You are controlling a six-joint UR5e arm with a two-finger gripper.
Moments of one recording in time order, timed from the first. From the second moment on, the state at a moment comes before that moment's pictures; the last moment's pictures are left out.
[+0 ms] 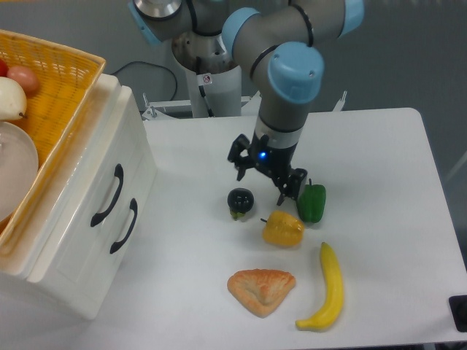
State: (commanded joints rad) arm 2.49 -1.81 -1.62 -1.22 1.37 0.90
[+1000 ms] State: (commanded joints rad) arm 2.39 -1.83 -1.54 -1.36 1.19 0.56
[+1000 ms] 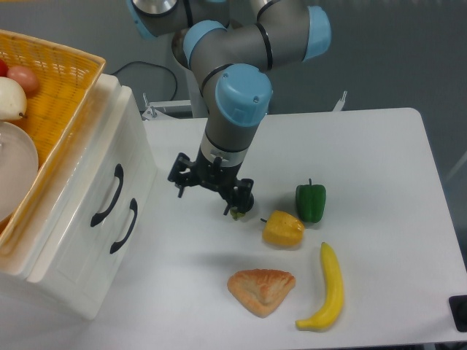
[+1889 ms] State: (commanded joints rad) arm 2.30 -1.85 -1.52 -1.42 1.20 0.44
